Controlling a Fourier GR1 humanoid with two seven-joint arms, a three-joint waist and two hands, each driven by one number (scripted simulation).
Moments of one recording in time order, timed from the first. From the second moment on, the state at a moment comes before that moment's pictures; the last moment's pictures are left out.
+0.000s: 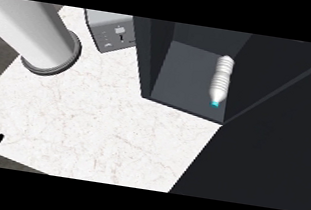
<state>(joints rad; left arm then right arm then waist) 0.44 0.91 -0.40 -1.74 0.88 -0.22 -0.90 0.25 -0.55 0.70 -2.47 -0.02 0.27 0.02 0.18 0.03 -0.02</state>
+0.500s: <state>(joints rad) 0.44 0.95 -0.36 -1.75 0.90 -0.25 -0.89 0.18 -0.43 0.70 -2.38 -0.17 0.26 0.14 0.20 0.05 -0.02</state>
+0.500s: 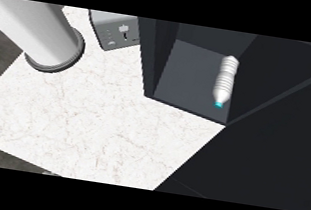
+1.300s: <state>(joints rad) 0.47 0.97 -0.31 -1.72 0.95 -0.28 -0.87 -0.25 -0.16 0.40 -1.88 -0.39 0.13 0.31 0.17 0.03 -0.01</state>
